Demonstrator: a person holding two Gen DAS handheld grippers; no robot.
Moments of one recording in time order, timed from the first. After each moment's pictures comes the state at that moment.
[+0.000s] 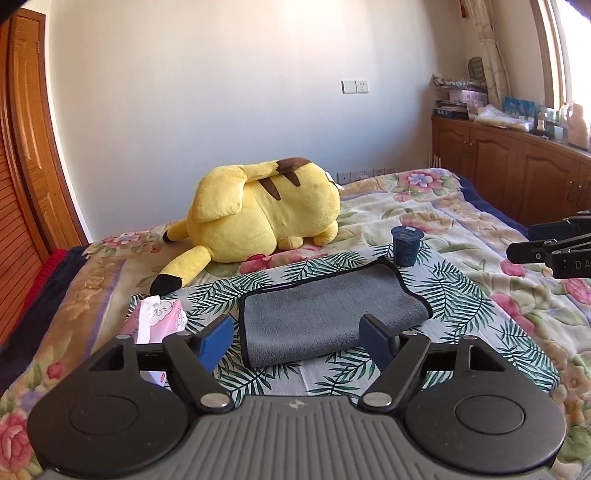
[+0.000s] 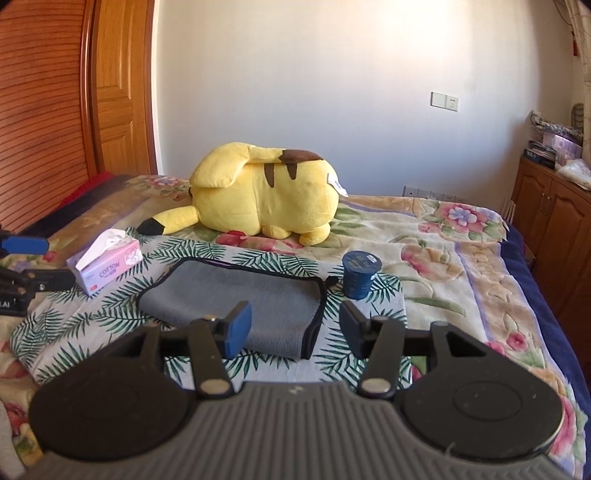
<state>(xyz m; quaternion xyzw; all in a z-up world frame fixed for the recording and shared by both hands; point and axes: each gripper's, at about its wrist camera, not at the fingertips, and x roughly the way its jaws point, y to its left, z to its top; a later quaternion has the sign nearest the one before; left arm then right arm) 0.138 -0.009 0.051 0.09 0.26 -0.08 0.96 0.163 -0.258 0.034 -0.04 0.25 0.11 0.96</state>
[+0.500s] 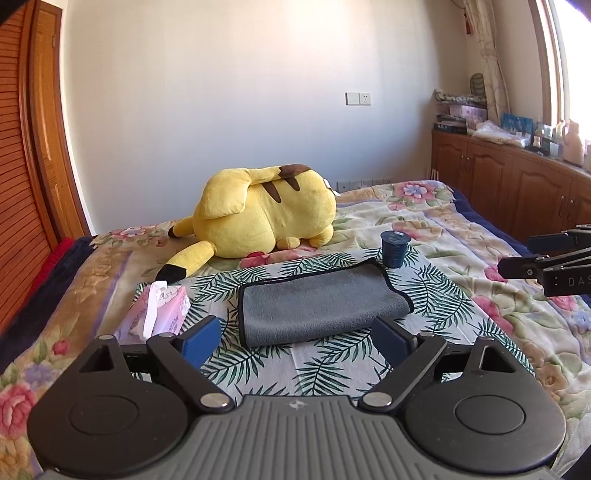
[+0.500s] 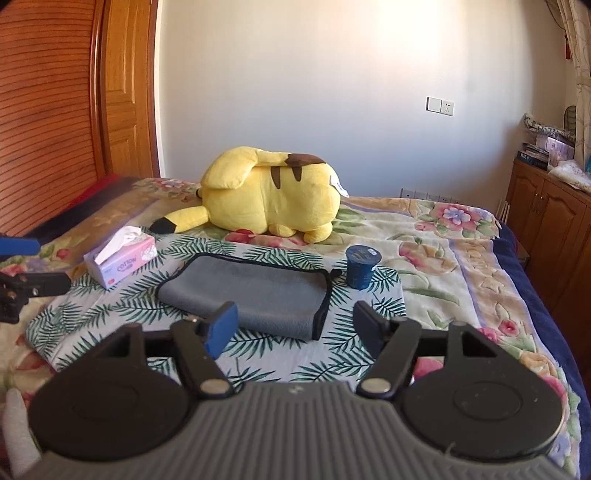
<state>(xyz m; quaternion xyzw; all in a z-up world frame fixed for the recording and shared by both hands) 0.086 -0.001 0.056 0.06 0.25 -0.08 0.96 0.120 -0.248 0.039 -0.04 0.24 0.11 0.96</state>
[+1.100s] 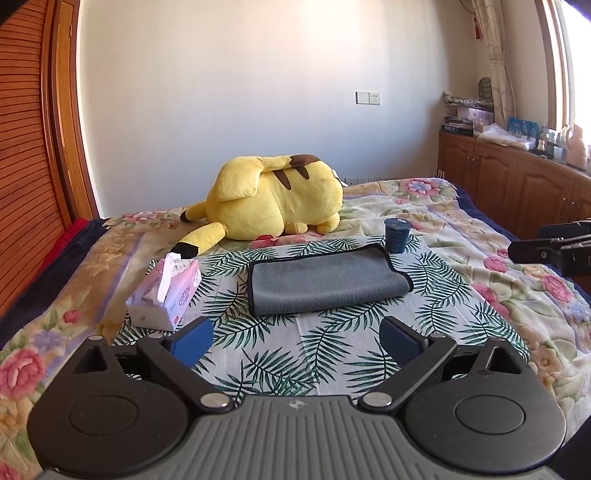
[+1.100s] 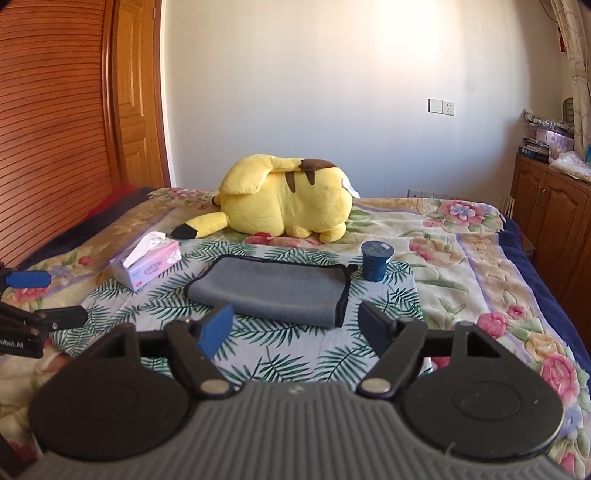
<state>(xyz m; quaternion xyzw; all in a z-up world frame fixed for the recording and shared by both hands) 0.041 0.011 0.037 0.05 0.25 -0.07 0.97 0.079 -0.238 0.040 -0.02 0.23 0.12 0.97</state>
